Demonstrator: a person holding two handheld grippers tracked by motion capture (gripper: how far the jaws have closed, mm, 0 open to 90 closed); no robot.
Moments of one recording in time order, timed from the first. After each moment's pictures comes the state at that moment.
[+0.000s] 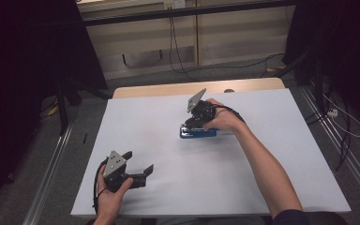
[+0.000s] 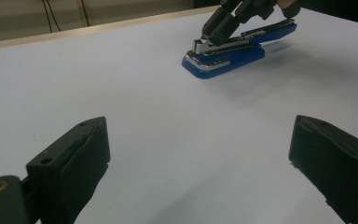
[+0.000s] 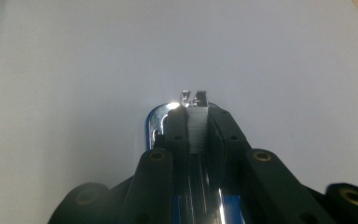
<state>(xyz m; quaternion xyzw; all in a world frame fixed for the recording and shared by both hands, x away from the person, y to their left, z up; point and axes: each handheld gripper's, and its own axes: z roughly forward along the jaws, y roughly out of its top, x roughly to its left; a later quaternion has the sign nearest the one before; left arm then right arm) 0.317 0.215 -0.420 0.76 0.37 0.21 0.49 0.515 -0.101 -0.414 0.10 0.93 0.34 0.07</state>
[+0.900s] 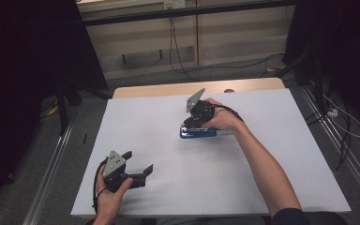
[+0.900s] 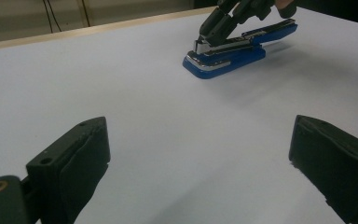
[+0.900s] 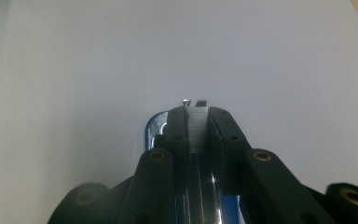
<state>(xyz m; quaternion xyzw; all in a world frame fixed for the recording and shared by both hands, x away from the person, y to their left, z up) 0.318 0.216 -0.420 0.76 0.37 0.21 0.49 0.517 -0.098 -0.414 0.09 0.93 0.35 0.06</state>
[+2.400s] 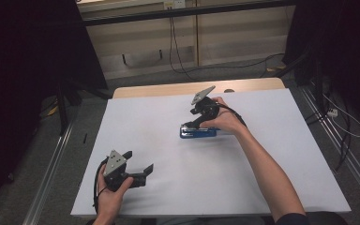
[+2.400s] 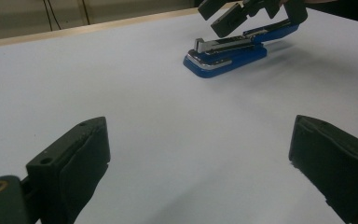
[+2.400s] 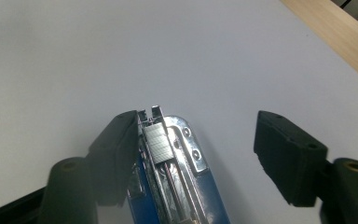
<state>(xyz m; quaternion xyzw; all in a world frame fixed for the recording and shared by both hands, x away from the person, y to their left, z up) 0.320 0.215 -0.421 0.76 0.37 0.20 0.49 0.516 -0.113 -0.417 0.22 0.89 0.40 0.09</state>
